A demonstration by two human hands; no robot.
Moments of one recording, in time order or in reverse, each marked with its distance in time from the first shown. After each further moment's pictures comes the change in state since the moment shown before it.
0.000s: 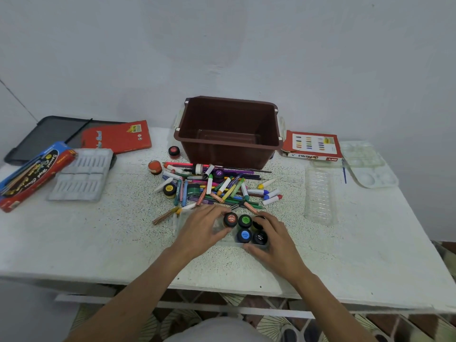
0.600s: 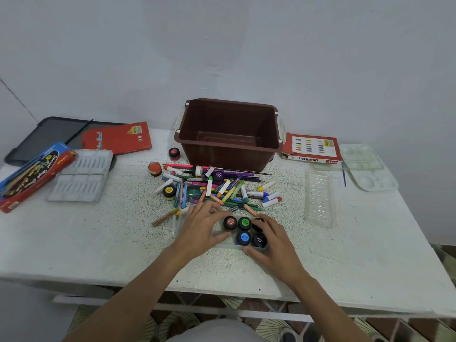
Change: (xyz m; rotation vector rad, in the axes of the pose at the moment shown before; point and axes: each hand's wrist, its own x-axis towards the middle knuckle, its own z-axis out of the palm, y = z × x) left_hand 0.003 -0.011 0.006 0.161 0.000 0.029; right_hand -0.002 -0.003 0.000 0.003 0.017 -0.004
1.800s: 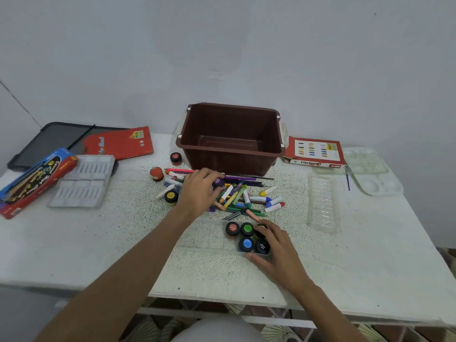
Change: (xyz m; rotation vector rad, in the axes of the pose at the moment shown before) left_hand 0.085 -0.033 -0.030 0.060 0.181 -0.068; right_hand 0.000 0.006 0.002 -0.017 0.016 -0.024
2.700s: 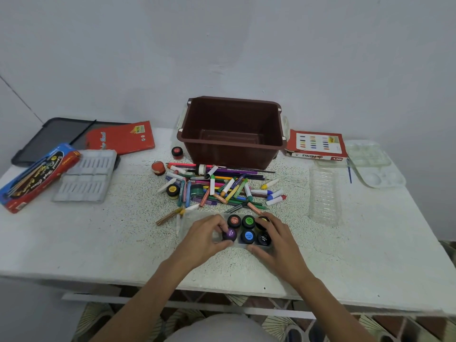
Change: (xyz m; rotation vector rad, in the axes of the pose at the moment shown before) left_hand -0.107 0.041 -0.005 -0.472 -0.335 -0.203; right_hand -0.003 -0.001 0.004 -0.007 0.014 0.005
